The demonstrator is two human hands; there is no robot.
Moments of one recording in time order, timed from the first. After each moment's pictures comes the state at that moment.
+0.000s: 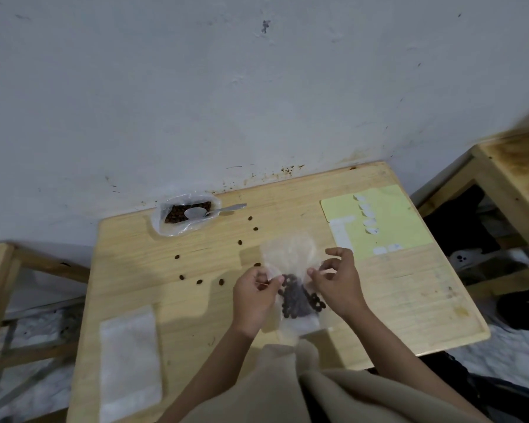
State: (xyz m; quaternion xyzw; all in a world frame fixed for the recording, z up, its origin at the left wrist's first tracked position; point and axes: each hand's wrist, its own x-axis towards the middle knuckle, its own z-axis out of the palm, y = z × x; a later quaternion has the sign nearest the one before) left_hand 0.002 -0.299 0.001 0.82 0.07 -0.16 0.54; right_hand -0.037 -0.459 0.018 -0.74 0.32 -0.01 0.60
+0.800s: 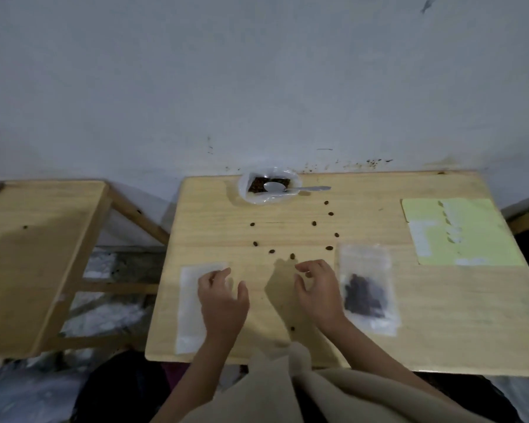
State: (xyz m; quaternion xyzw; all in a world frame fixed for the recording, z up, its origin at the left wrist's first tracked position) left_hand -0.026 -0.114 -0.016 0.94 0.13 0.05 0.31; right_hand -0.029 -0.299 -0.006 -0.90 0.10 0.01 0.43
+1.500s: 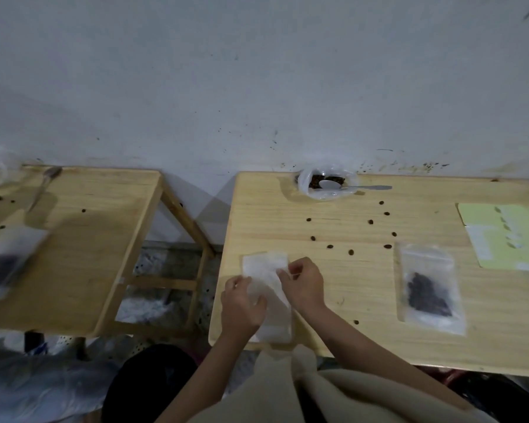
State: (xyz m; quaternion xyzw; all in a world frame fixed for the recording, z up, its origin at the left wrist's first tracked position) left_hand -0.047 0.002 -0.039 0.93 0.10 -0.04 0.35; right_hand -0.010 -0.138 -0.015 -0.85 0.21 0.06 0.49
